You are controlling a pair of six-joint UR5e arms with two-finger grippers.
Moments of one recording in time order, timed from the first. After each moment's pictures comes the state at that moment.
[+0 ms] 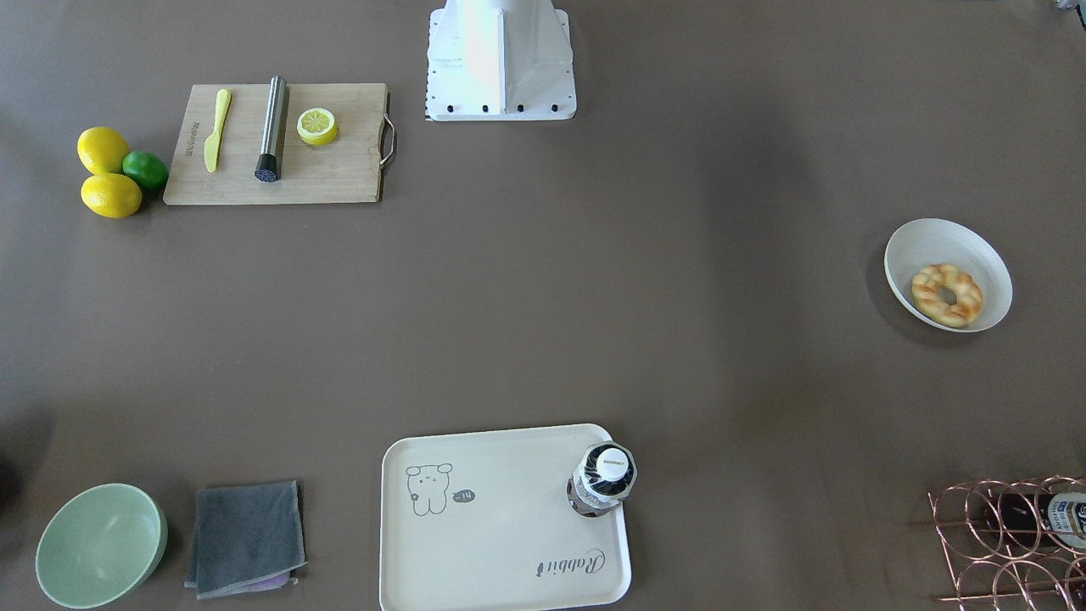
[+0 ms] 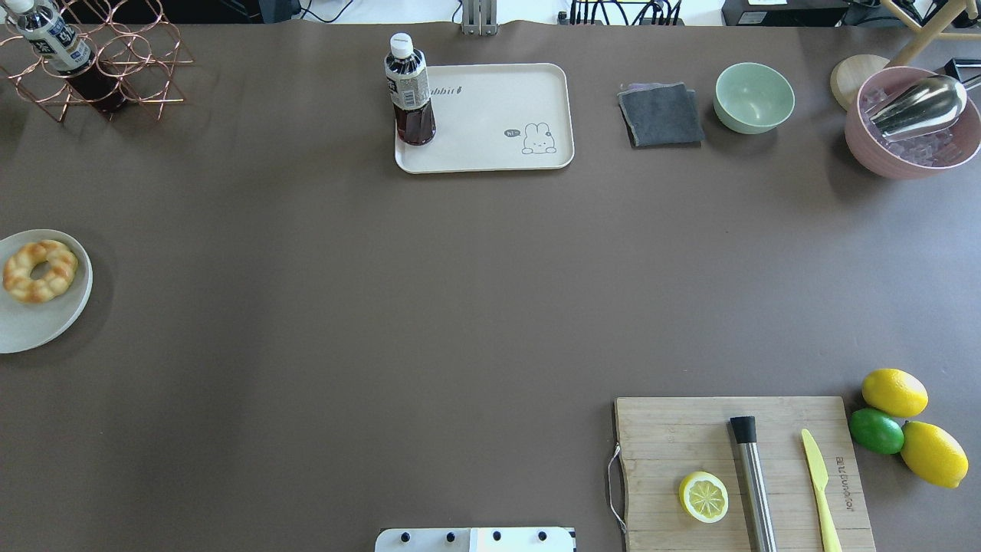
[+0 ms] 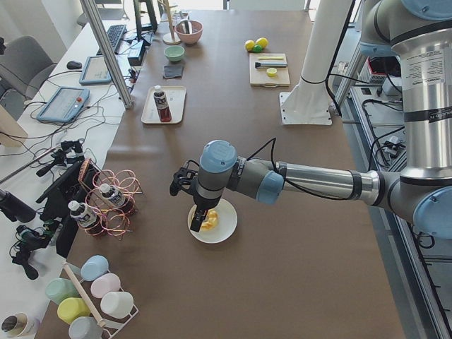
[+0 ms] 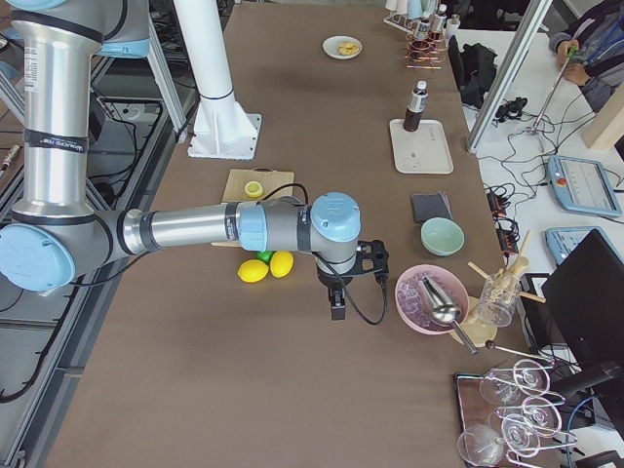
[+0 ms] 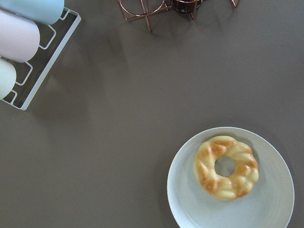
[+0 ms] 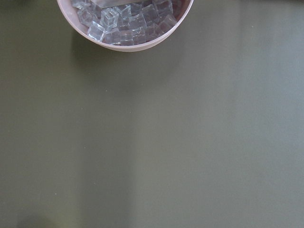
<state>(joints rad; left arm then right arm) -1.53 -1.40 -1.84 -1.83 -2.29 -0.02 1.61 -1.69 1.84 -1.68 2.35 -0.10</state>
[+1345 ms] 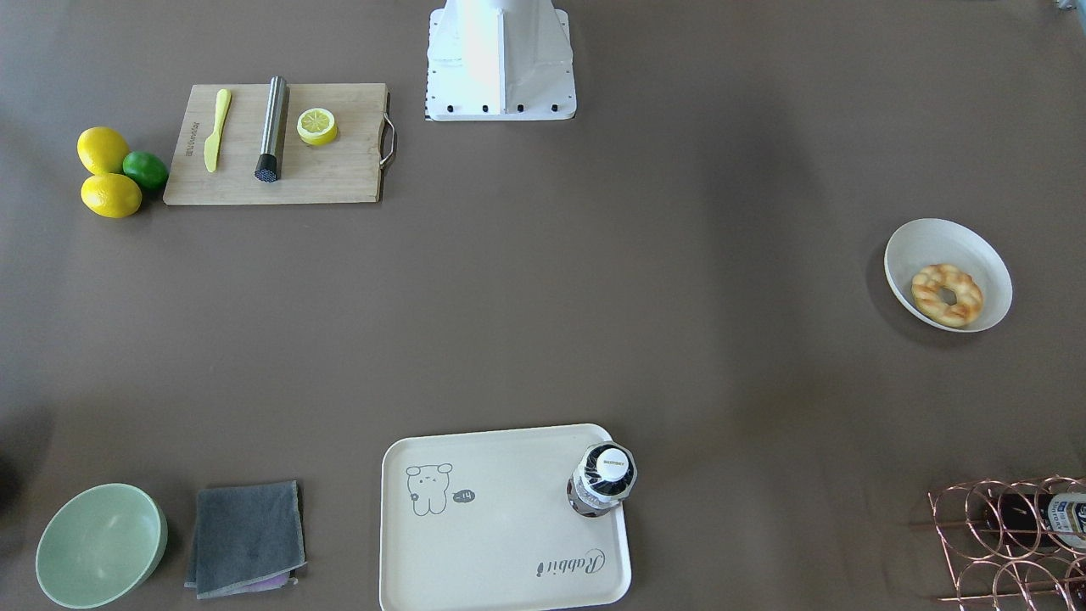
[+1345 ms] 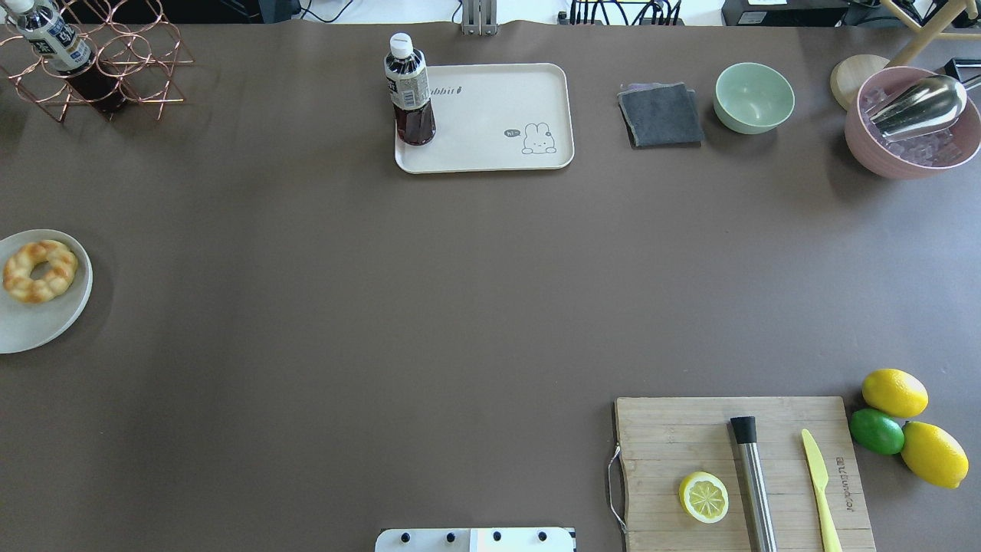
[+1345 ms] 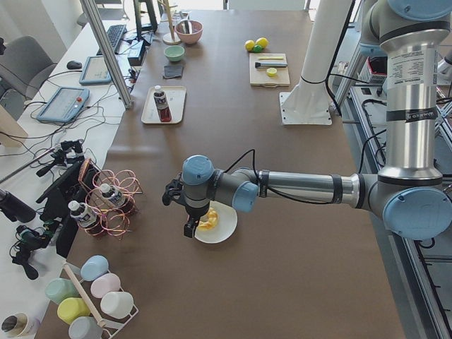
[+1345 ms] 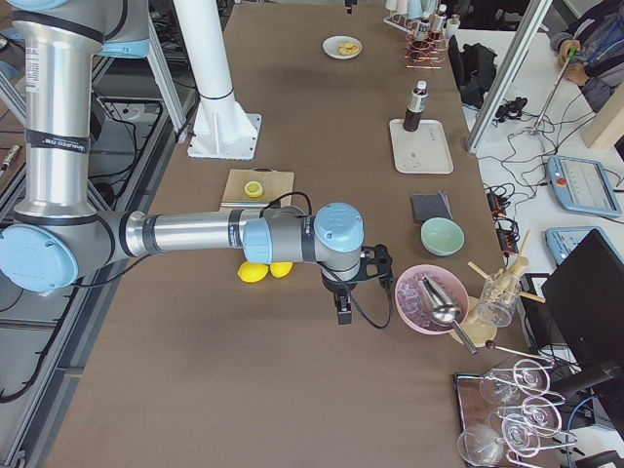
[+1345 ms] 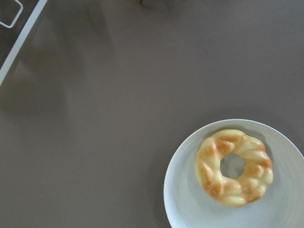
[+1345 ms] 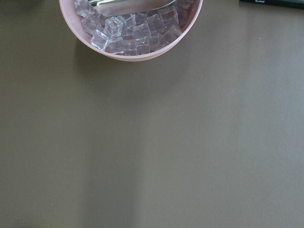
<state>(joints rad) -1.40 -1.50 -1.65 -1.87 -2.29 -0.03 1.60 -1.68 1.79 -1.58 2.38 -0.09</state>
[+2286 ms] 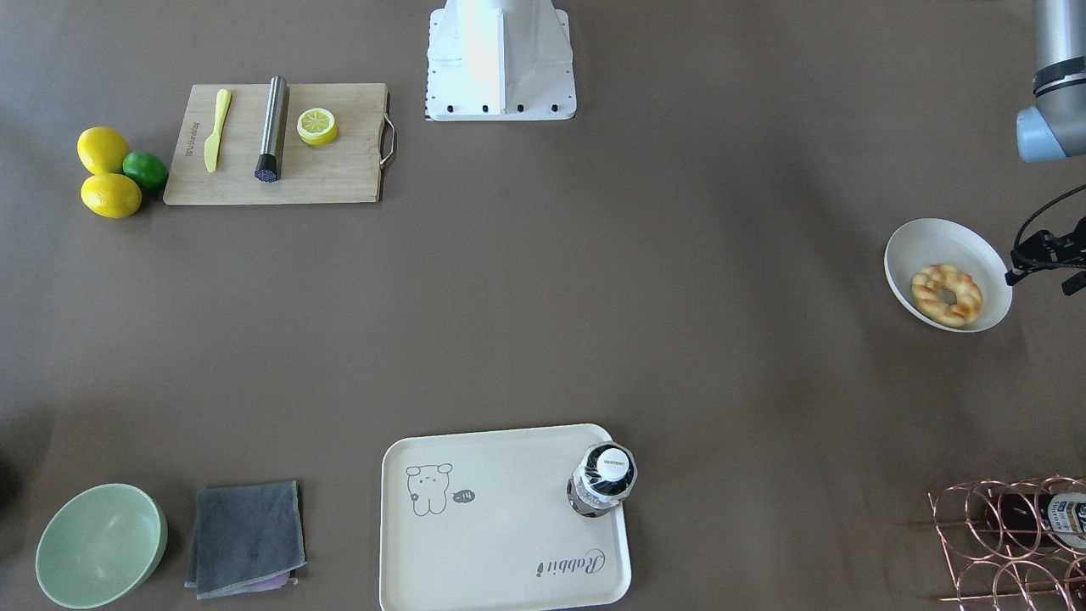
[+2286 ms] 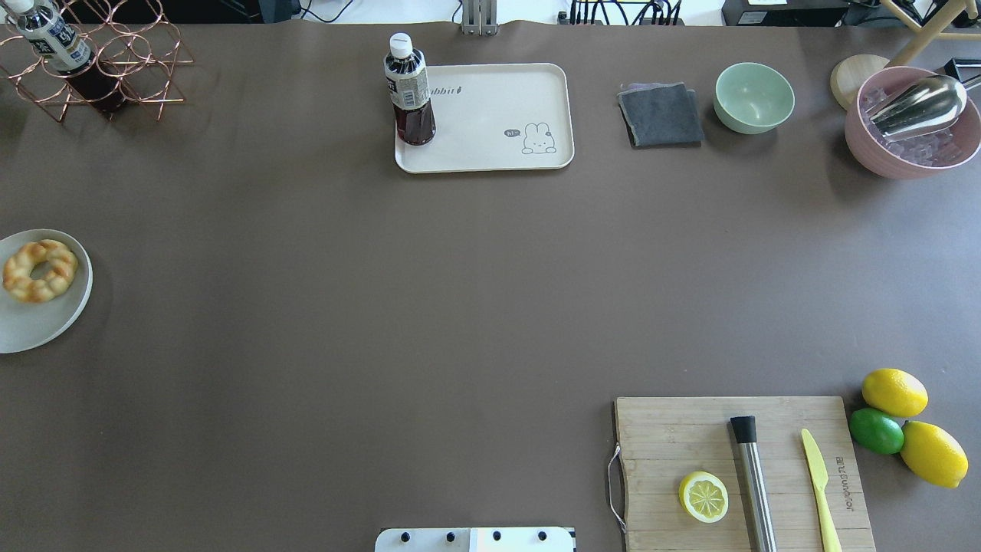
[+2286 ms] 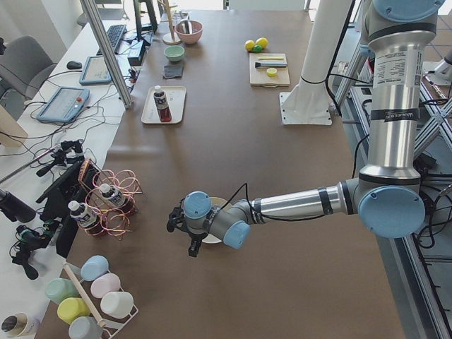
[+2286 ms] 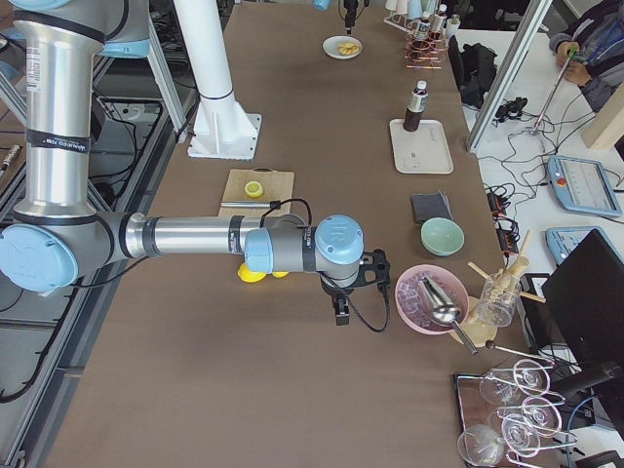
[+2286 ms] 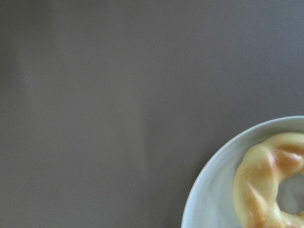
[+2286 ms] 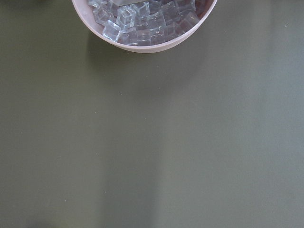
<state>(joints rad) -1.28 -1.55 -1.31 -2.26 -2.29 -0.26 1.58 -1.69 1.74 -1.54 2.44 -0.09</state>
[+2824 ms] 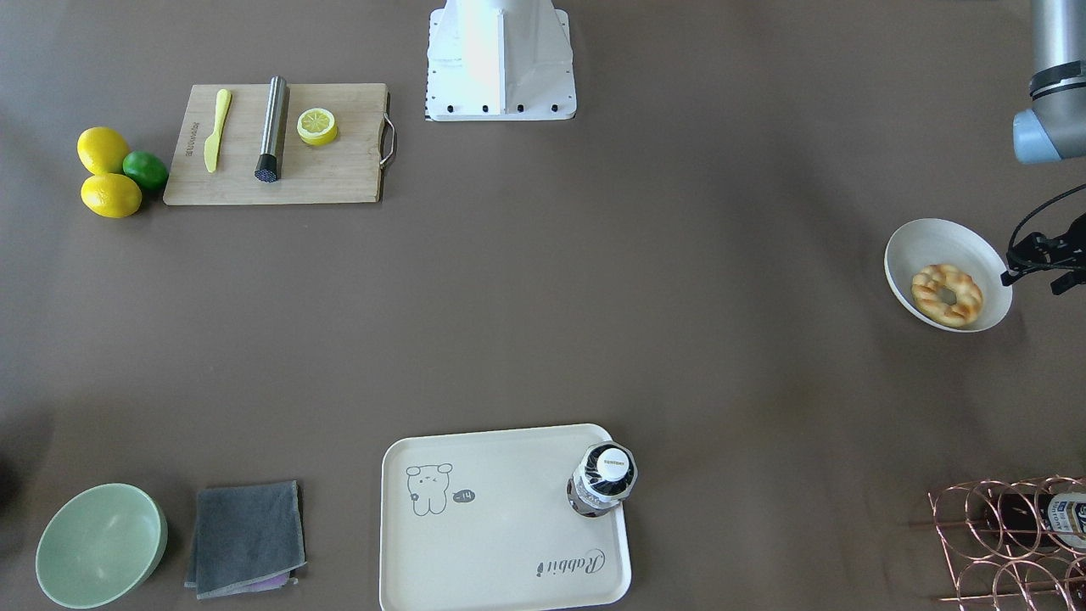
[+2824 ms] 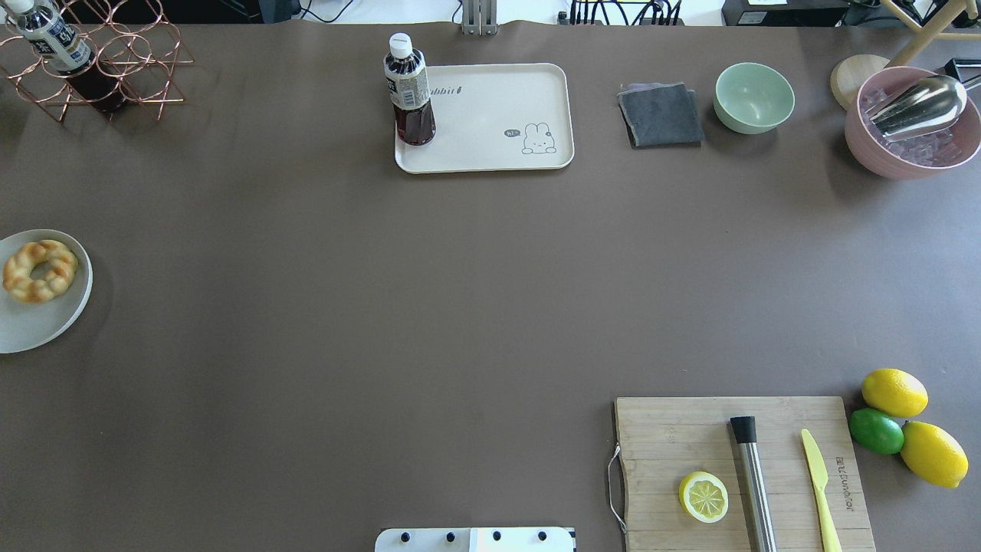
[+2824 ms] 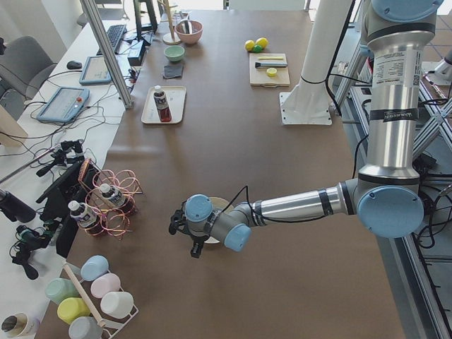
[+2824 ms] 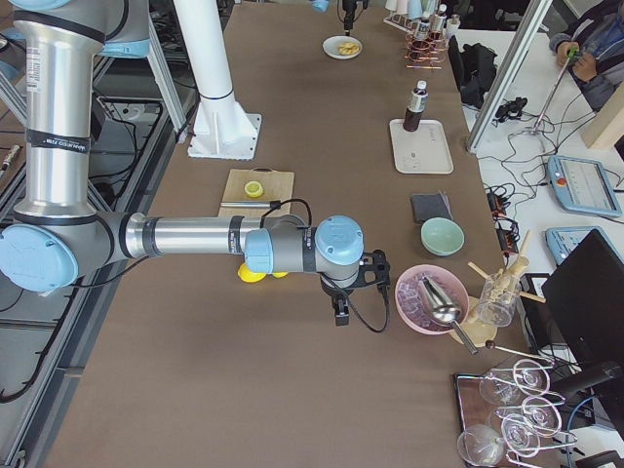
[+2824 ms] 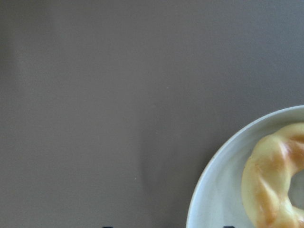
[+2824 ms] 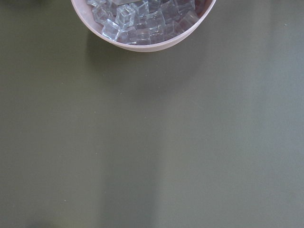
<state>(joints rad) -1.27 -1.55 -1.28 -2.29 -2.30 -0.27 1.58 -1.69 1.74 -1.54 2.44 -0.08</state>
